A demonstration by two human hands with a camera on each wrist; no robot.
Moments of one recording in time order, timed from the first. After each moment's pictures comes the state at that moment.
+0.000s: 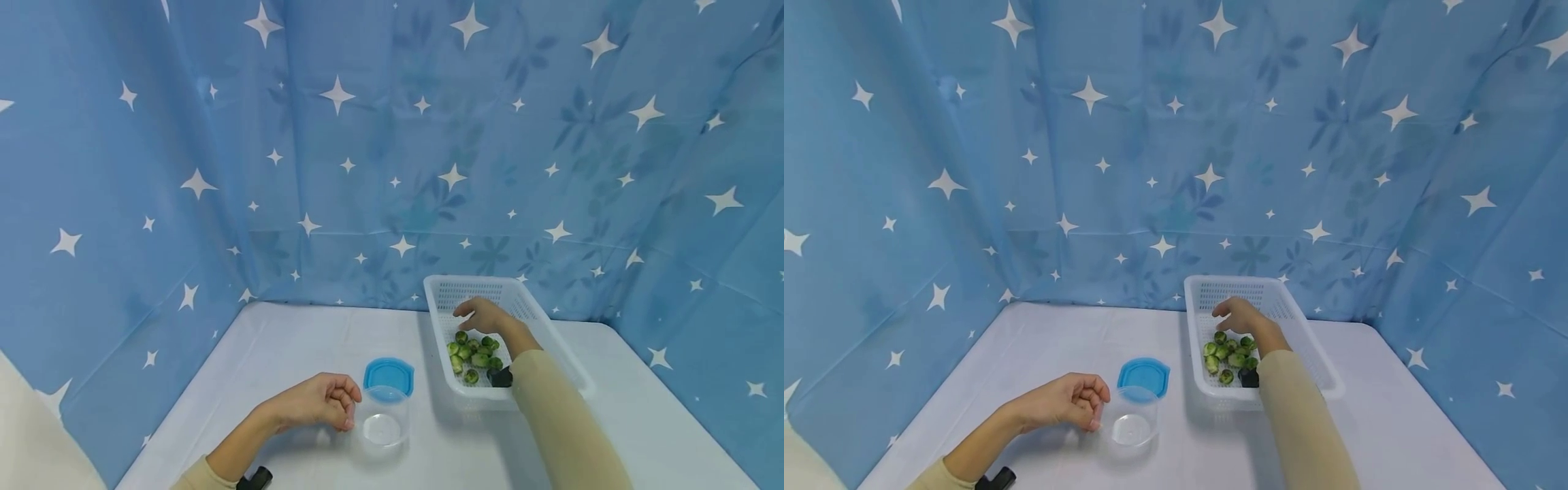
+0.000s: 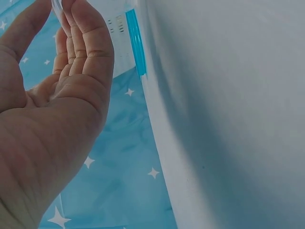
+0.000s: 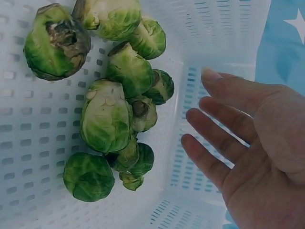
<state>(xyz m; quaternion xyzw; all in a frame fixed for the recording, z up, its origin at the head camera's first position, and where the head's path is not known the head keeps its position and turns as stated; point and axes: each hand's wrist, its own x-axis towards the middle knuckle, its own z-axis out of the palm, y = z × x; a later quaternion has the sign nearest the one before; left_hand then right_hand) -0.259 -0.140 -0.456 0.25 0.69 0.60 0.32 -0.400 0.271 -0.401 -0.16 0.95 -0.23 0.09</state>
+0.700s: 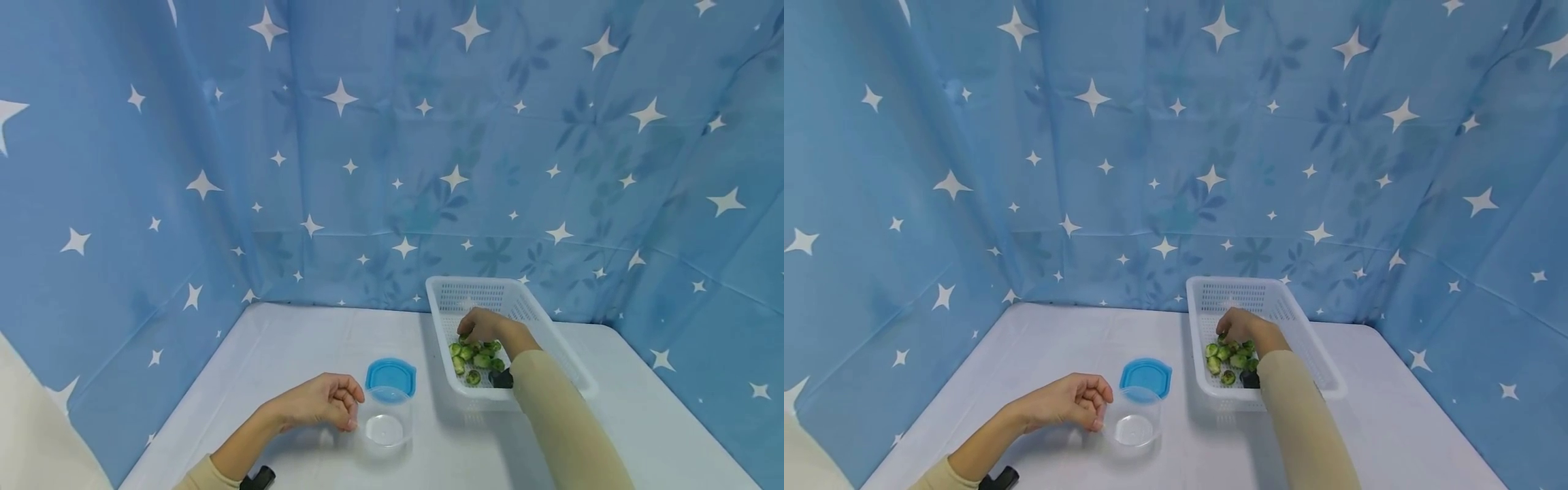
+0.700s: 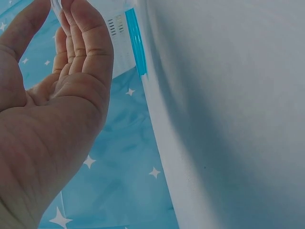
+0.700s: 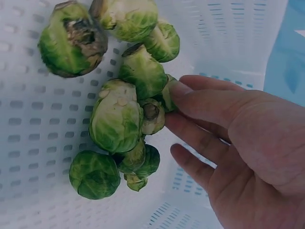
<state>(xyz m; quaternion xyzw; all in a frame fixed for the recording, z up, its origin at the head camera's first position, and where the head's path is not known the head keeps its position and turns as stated) -0.255 -0.136 -0.453 0.24 0.69 0.60 0.32 -0.400 0.270 -0.412 -0.16 0.96 -0.17 0.14</state>
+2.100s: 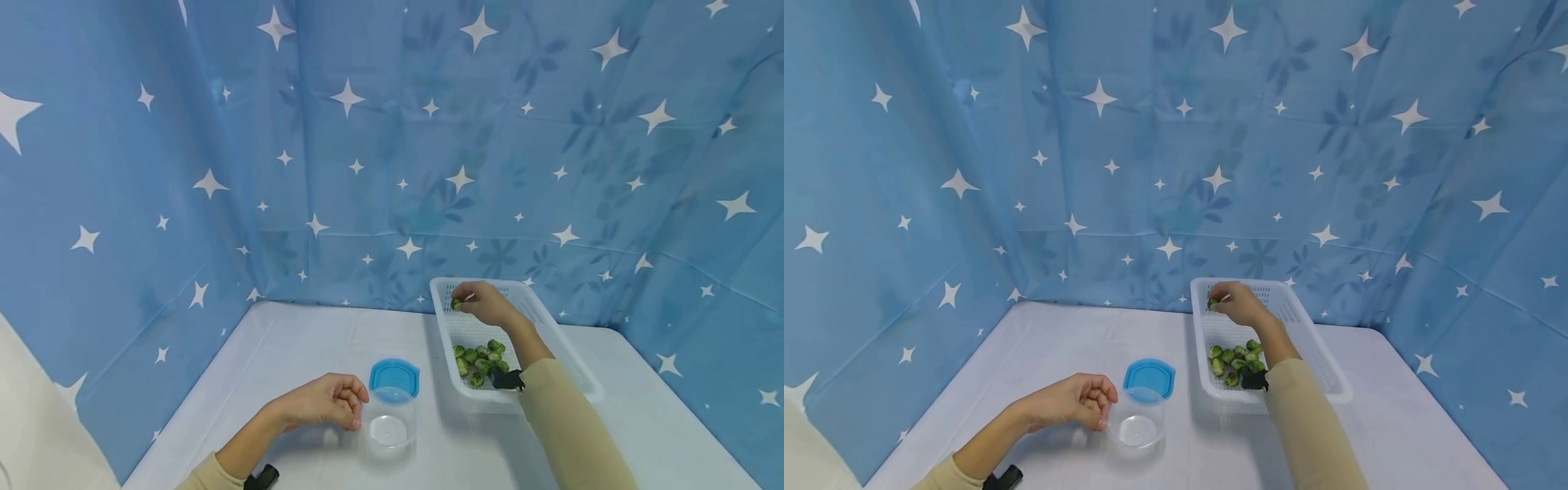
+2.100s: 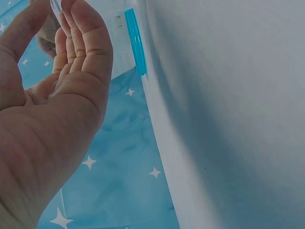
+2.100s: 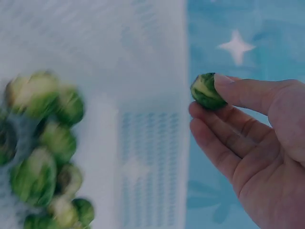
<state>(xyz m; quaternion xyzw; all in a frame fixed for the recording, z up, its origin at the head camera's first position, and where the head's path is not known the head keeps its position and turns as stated) -0.256 -0.136 -0.453 0.25 0.69 0.61 0.32 -0.389 0.255 -0.368 -0.26 0.91 -0.32 -0.01</state>
